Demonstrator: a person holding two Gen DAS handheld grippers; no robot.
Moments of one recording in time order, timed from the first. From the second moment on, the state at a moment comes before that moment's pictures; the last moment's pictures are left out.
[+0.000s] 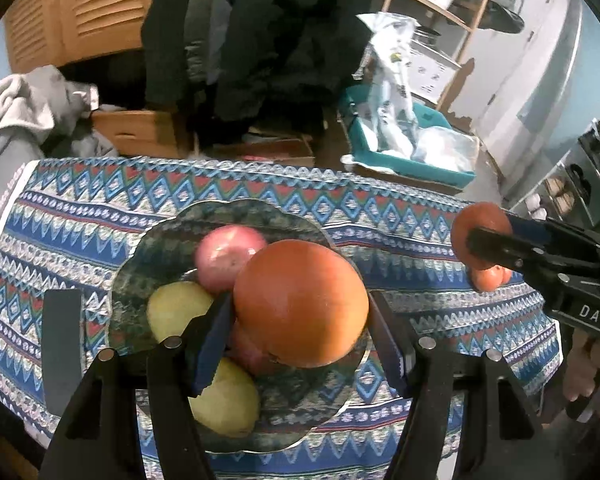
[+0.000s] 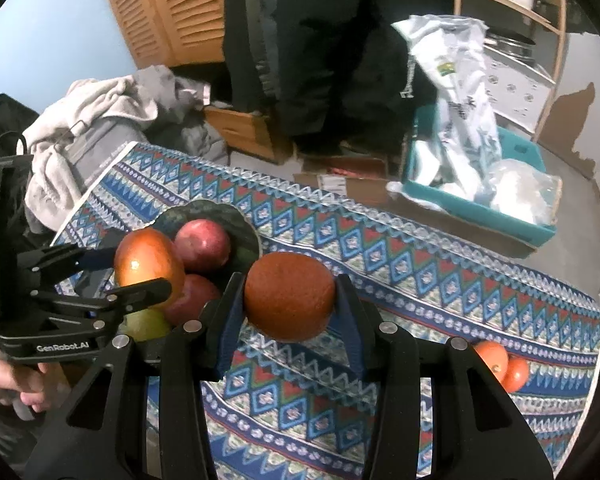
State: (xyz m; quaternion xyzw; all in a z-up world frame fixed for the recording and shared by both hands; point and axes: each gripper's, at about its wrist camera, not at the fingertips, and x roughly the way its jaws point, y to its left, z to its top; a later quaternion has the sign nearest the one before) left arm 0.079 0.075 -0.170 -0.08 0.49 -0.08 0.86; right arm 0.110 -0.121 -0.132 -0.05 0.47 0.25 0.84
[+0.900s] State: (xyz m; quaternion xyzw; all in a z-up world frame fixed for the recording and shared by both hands) left arm 0.059 0.159 -0.228 -0.14 0.55 0.00 0.82; right arm 0.136 -0.022 -0.213 -0.07 0.54 0.30 0.78
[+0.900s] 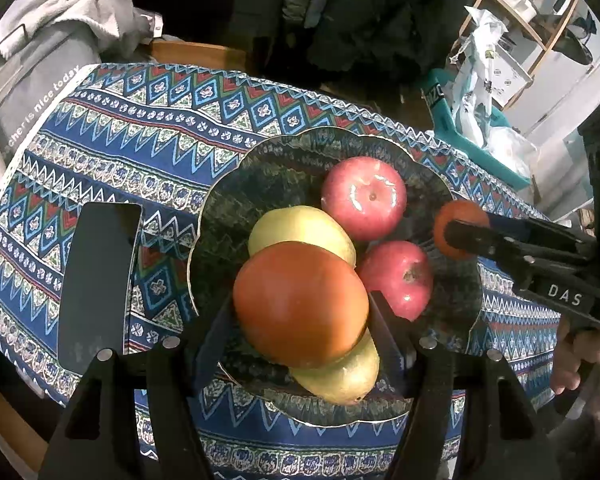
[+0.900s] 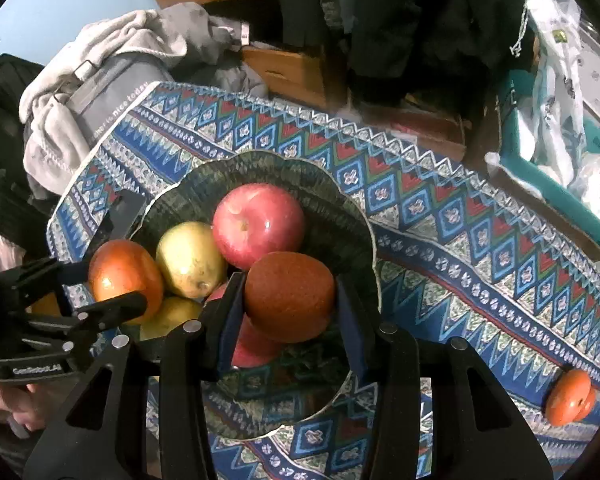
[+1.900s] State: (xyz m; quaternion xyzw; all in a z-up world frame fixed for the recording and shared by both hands) left arm 0.058 0.145 -0.204 -0.10 0.54 0.02 0.83; right arm 0.122 -0.046 -0.178 -0.07 0.52 0.28 0.81
